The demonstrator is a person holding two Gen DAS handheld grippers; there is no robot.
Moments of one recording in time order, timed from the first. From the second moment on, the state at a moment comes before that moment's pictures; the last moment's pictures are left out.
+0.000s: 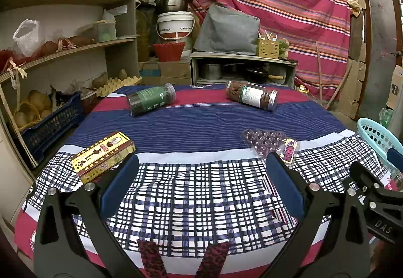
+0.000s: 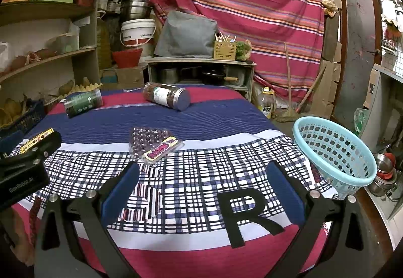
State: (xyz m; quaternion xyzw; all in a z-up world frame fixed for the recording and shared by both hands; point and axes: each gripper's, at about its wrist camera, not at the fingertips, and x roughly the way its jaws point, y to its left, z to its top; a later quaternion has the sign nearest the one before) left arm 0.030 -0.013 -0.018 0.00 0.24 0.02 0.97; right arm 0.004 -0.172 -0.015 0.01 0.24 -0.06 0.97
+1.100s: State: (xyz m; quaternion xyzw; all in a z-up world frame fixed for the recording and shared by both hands) left arm 0.028 -0.013 -0.011 0.00 0.23 0.03 0.97; right arm 0.005 -0.171 -0.016 0.01 0.24 -0.06 0.97
